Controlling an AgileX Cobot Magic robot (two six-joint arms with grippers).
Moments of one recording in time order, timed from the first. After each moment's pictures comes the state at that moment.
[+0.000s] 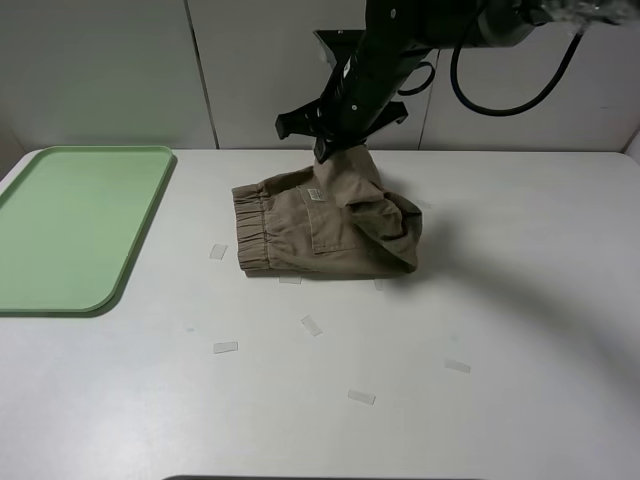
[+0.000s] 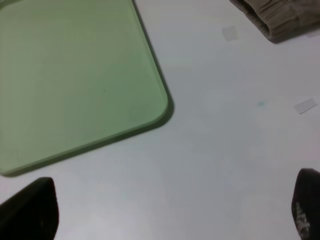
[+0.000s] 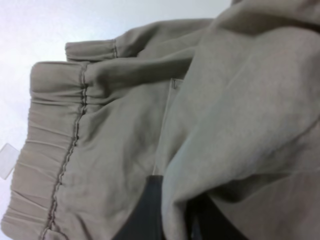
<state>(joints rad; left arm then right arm) -0.10 -0.01 -0.50 0.03 1.07 0.23 0.56 2.10 -1.66 0.07 0.65 0.15</state>
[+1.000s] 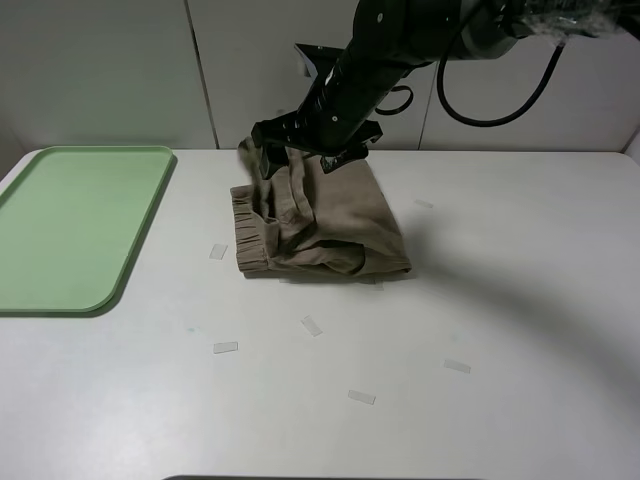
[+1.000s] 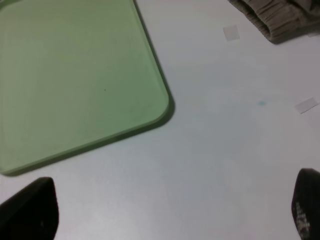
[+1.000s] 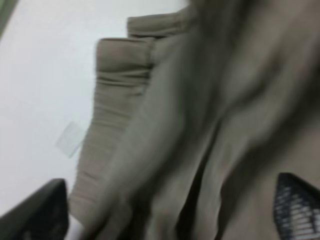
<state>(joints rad) -0.10 -0.01 -0.50 0.03 1.07 0.23 0.58 2.12 -1.66 0.29 0.66 0.01</state>
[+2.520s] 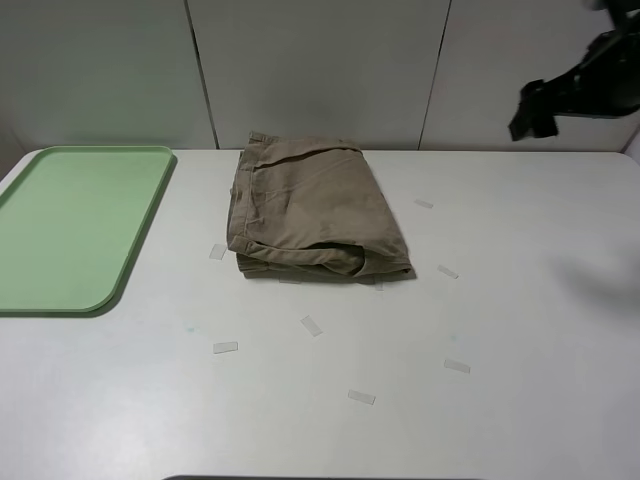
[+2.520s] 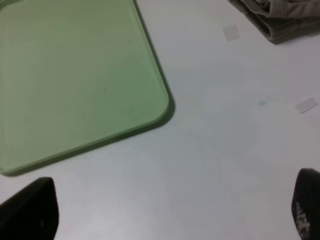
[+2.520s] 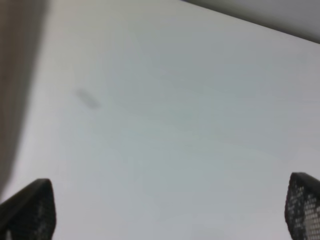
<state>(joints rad) -0.10 -0.01 -0.50 0.03 1.07 0.23 0.07 1.47 -1.07 -0.07 0.53 -0.12</state>
